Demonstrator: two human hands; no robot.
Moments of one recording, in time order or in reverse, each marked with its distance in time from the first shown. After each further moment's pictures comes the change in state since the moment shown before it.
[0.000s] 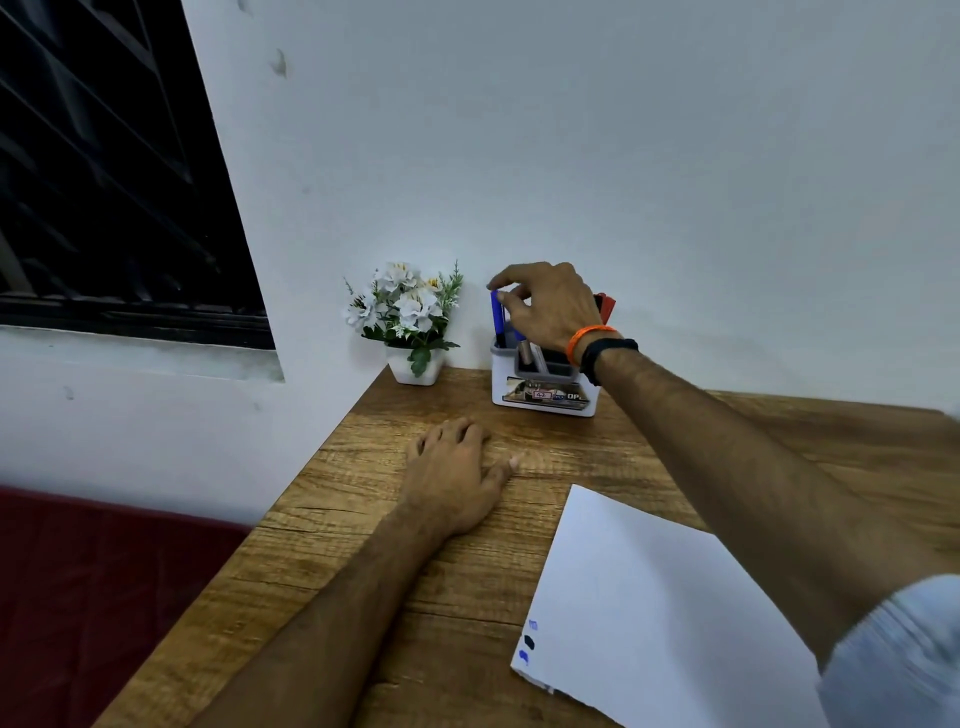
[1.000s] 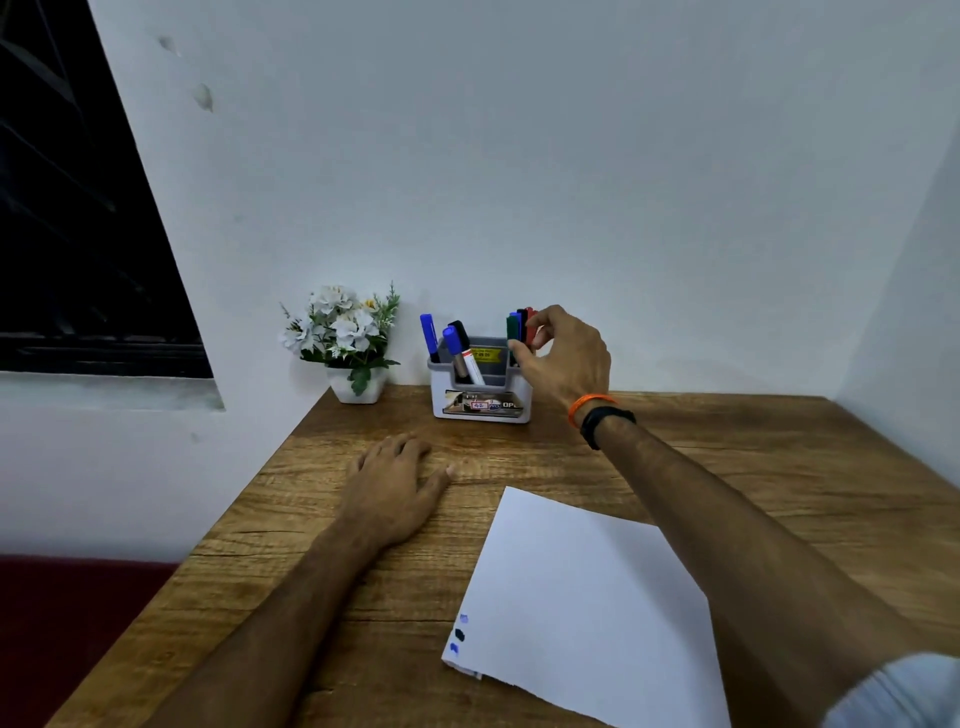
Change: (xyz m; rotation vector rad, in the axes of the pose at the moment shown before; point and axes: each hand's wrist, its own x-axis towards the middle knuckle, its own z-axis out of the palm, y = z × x) left_hand -0.001 -0.002 0.003 -0.011 0.011 0.009; right_hand -0.076 0.048 -0.027 0.039 0.303 0.316
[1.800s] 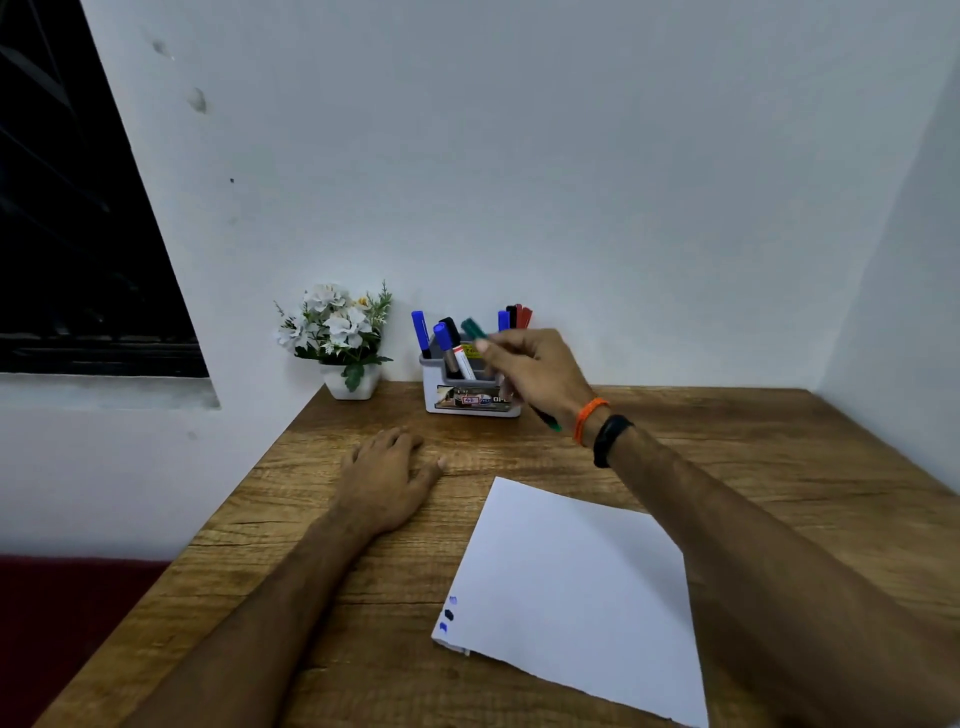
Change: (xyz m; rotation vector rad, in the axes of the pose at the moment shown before) left_hand 0.003 -0.002 0.001 -0.012 -0.005 0.014; right_hand -0.031 -0.033 -0.026 0.572 -0.383 0.137
